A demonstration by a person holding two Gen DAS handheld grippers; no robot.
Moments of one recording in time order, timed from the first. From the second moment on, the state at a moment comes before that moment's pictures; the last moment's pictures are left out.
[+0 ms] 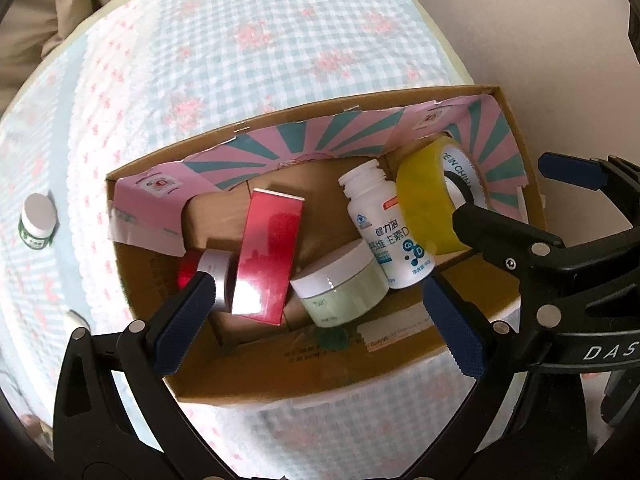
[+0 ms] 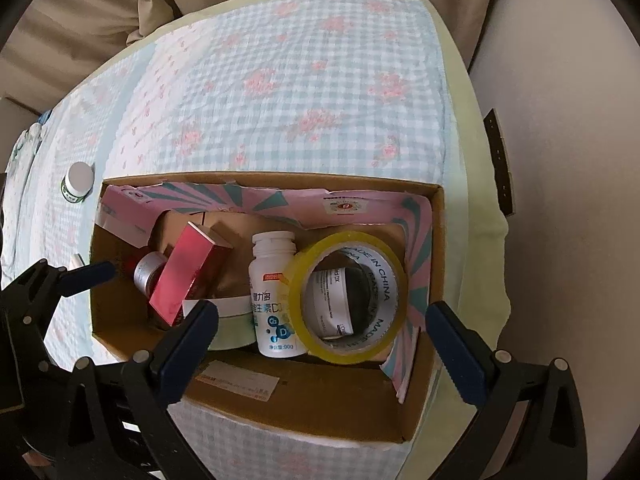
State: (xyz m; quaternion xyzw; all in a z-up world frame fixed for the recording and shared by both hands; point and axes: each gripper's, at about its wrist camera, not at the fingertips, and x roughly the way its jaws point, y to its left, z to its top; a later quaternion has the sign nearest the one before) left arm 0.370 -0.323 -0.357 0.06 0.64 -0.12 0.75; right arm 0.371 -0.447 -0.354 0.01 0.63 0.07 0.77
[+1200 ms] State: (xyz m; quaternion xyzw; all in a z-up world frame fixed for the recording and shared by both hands) left arm 0.249 -0.091 -0.117 0.03 0.48 -0.19 0.85; right arm 0.233 -0.305 -0.127 0.01 0.52 0.00 0.85
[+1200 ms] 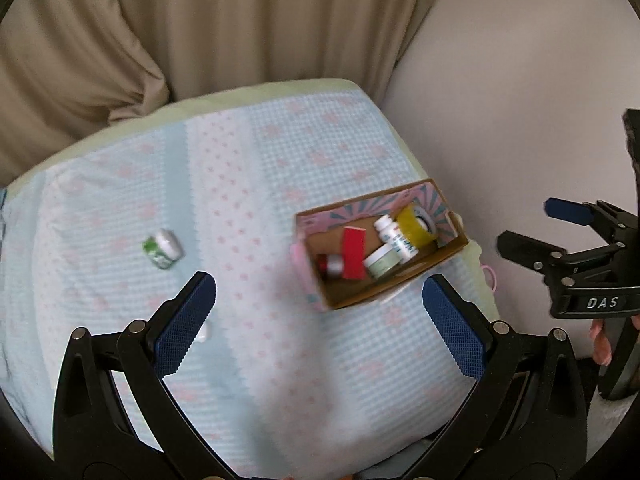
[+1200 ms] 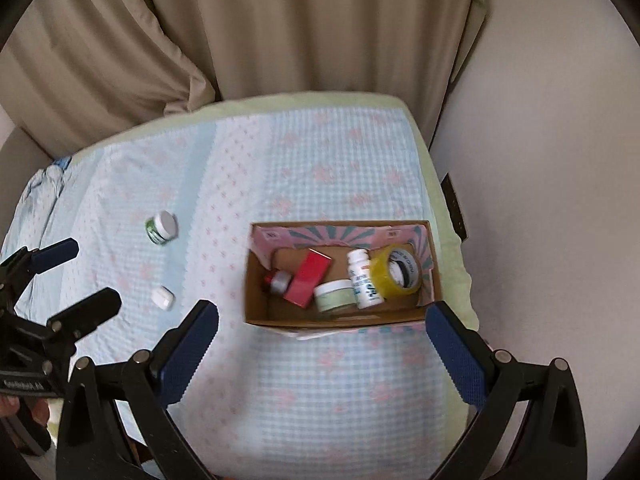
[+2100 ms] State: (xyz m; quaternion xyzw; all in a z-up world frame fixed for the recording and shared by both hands) left arm 0.370 0.147 -0.229 0.18 0.53 -0.26 0.79; right arm 0.230 -0.031 -0.252 0.13 0.59 -0.05 0.79
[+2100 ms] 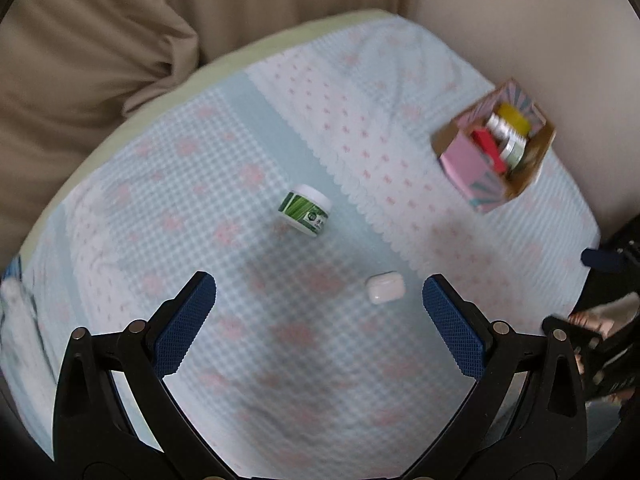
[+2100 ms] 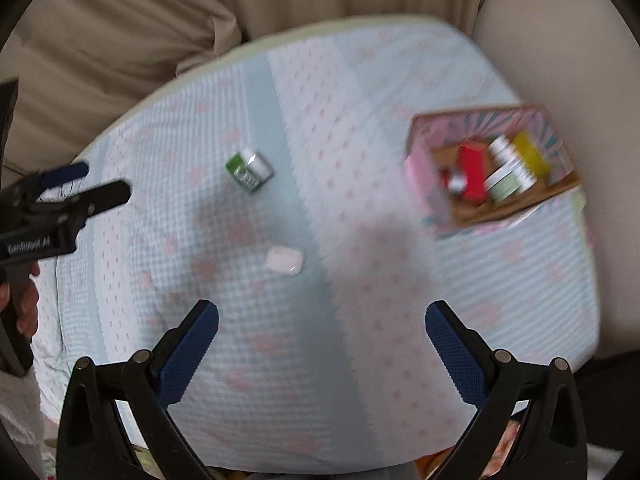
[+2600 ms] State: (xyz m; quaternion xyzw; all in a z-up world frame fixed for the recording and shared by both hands) left arm 0.478 0.091 -0.387 0.27 0.59 -0.33 0.69; right arm 0.293 0.028 -0.405 0.22 0.60 -0.14 0.75
